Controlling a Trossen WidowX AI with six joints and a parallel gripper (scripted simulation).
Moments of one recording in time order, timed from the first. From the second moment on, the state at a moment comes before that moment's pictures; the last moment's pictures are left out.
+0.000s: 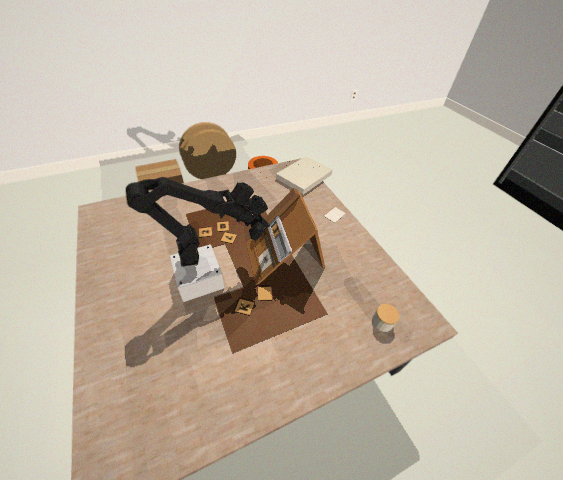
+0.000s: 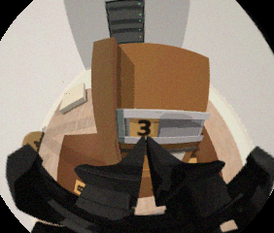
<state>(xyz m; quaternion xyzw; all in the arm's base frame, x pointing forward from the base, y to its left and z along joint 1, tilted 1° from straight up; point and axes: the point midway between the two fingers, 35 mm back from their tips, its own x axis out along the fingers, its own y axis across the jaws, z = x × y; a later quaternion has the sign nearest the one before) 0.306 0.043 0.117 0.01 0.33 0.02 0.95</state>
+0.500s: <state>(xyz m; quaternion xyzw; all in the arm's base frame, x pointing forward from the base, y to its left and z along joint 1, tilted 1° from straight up) 0.324 0.027 0.116 -0.01 0.48 0.01 0.88</state>
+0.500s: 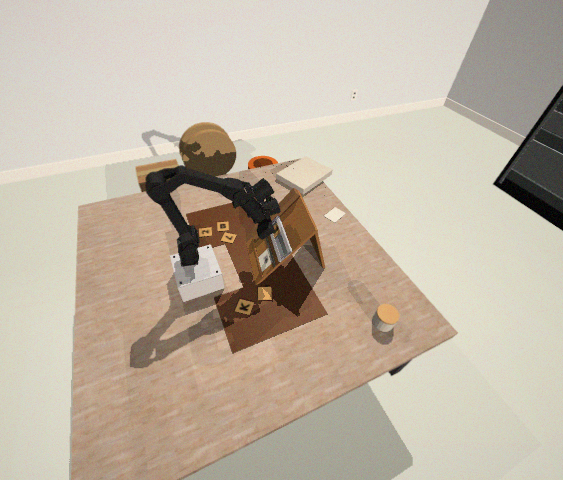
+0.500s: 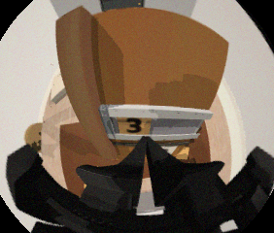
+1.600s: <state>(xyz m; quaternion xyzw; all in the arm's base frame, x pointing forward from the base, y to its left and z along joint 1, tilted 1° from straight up) 0.337 0.006 0.117 0.00 0.63 0.01 0.78</state>
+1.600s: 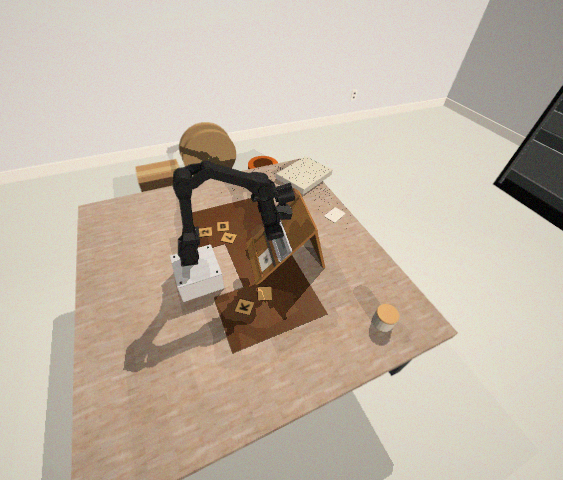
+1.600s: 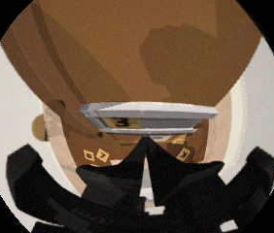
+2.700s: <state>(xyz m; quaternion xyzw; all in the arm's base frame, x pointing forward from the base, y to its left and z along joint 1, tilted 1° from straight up) 0.351 0.007 0.108 0.00 0.62 0.02 0.78</state>
